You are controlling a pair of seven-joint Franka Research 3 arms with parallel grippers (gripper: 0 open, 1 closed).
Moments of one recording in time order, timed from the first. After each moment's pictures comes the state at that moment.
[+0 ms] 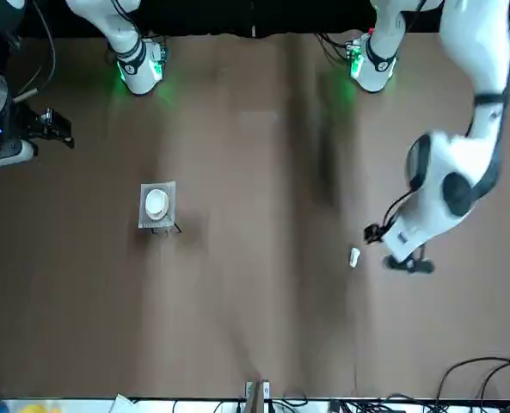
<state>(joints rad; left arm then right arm) -0.07 0.49 -0.15 -1.74 0.05 2.20 -0.12 0.08 -0.05 -0.04 -1.68 0.02 1.53 -0.12</state>
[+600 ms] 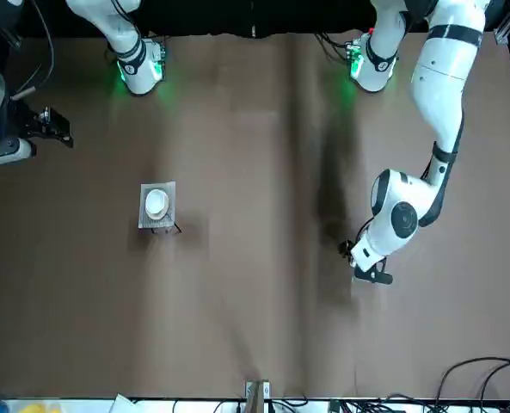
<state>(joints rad) -0.11 0.66 -0.15 -1.79 0.08 2.47 -0.12 0.07 -0.06 -0.04 -1.67 0.02 1.53 -0.12</state>
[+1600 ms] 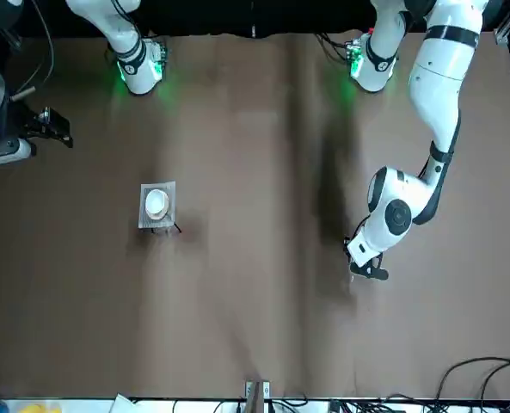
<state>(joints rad) -0.11 0.65 -0.15 -1.83 0.11 2.47 -0.13 0.07 -0.06 -0.04 -1.67 0.02 1.53 -0.12</state>
